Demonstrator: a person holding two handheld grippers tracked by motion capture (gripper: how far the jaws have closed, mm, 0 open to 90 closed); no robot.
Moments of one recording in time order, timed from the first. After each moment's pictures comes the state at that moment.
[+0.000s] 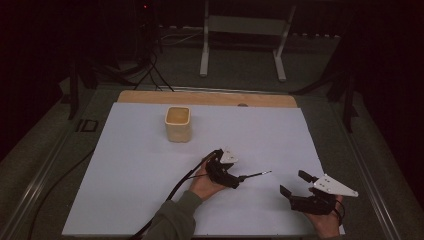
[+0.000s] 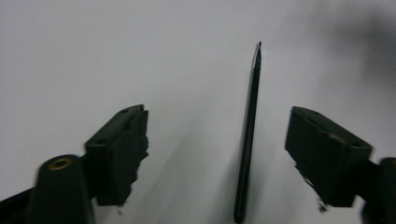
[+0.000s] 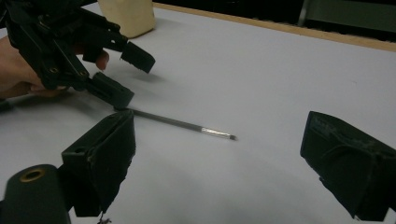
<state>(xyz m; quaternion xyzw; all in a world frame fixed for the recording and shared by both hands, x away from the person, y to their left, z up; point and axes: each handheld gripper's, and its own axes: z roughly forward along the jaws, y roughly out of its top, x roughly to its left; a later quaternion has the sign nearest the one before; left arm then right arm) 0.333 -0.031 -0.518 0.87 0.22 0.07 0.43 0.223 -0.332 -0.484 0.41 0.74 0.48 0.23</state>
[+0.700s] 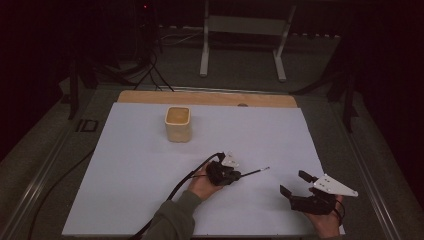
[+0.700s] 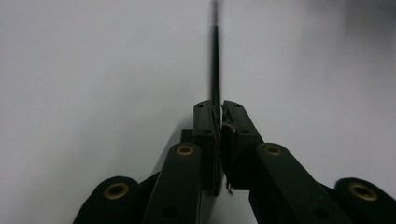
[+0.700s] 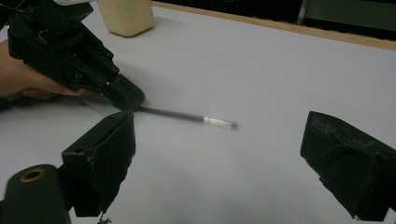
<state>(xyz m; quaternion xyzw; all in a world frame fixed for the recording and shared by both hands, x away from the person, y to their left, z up) 0.334 -0.029 -0.526 0.90 0.18 0.03 0.39 0.223 -0.332 -0.484 0.41 0.74 0.48 0.23</state>
